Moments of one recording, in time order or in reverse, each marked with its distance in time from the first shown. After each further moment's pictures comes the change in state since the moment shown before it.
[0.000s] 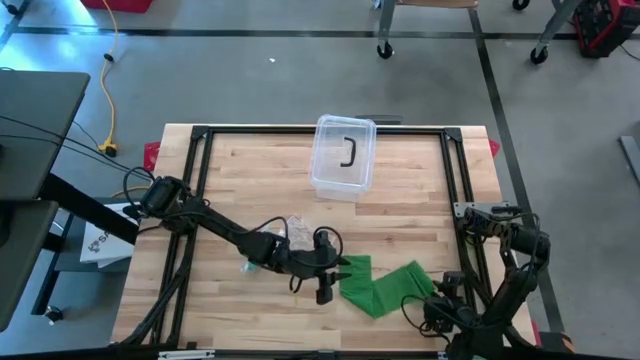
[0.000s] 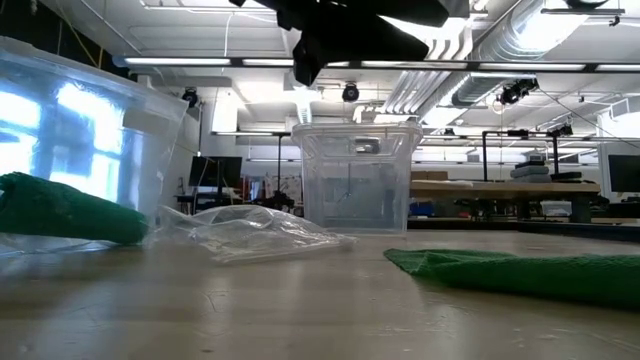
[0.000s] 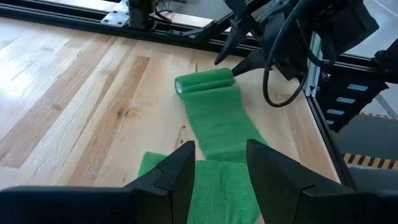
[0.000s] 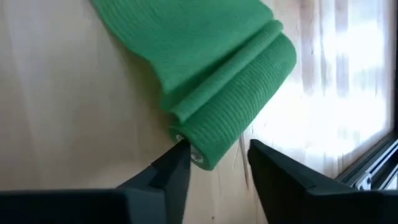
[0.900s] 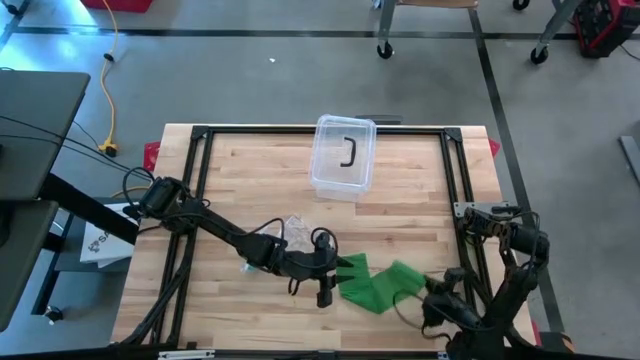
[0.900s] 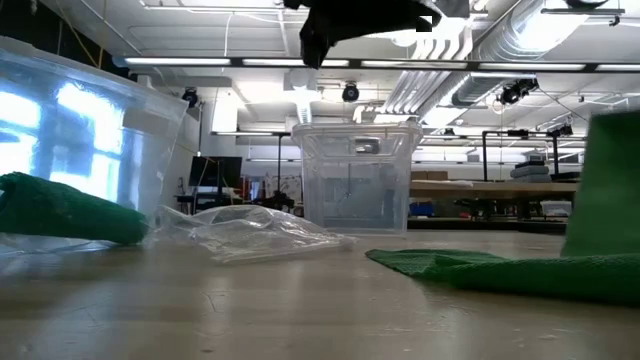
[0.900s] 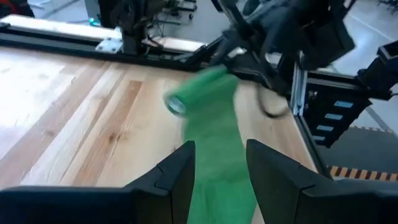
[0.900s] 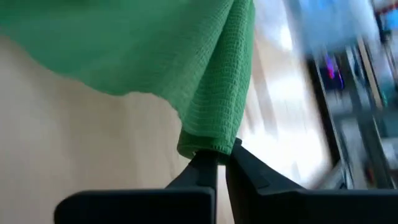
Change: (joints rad) left arm -0.018 0.000 -0.001 0.090 -0.019 0.047; right arm -0.018 -0.001 0.084 -0.236 0.266 0.134
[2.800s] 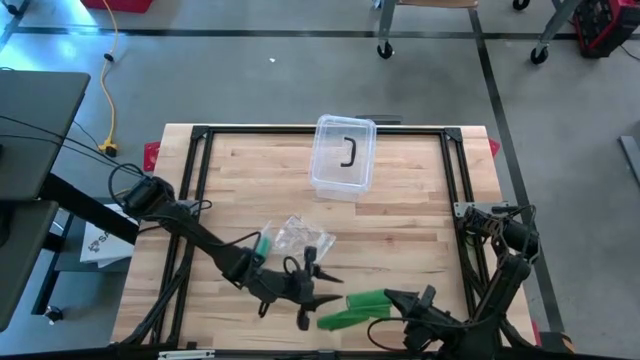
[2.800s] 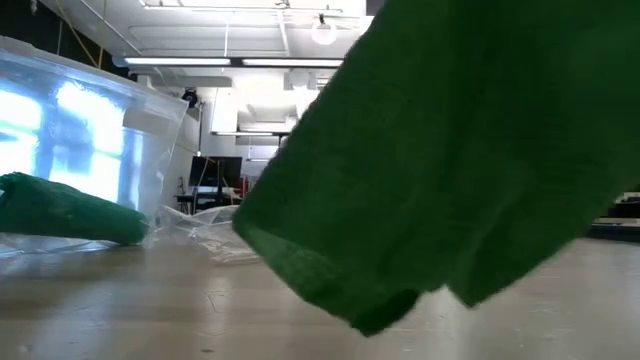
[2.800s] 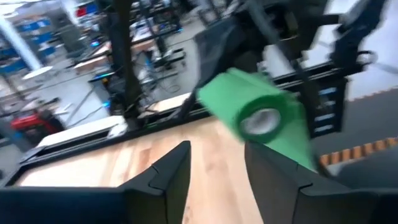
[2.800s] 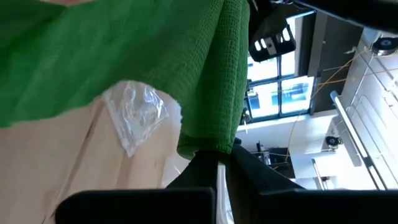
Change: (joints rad) left arm -0.162 -0.107 0.001 0.049 -0.166 0.460; right arm -0.135 -0.005 0.305 0.059 0.697 -0.883
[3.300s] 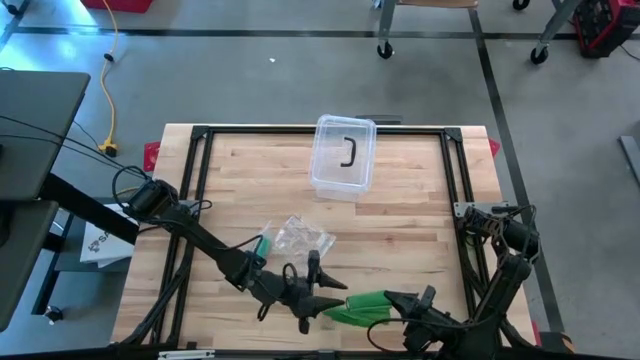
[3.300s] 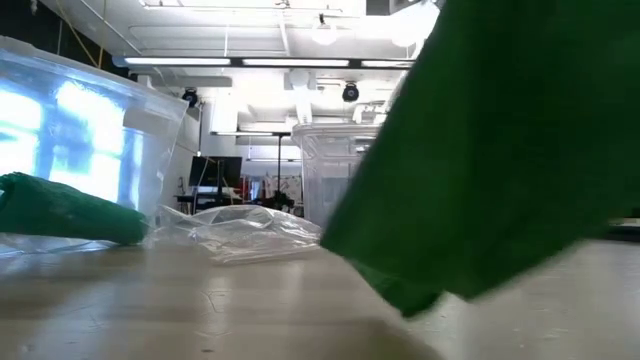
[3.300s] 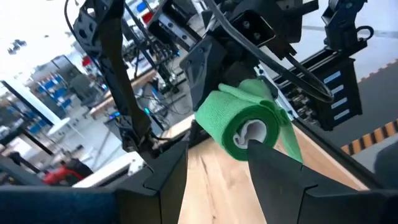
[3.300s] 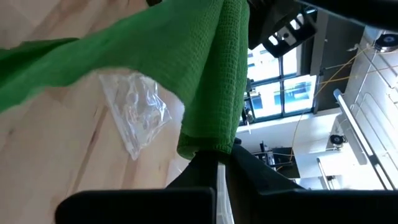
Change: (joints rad) left arm -0.008 0.040 -0.001 0.120 0.027 0.298; right arm 0.000 -0.001 -0.001 0.033 -0.001 -0.008
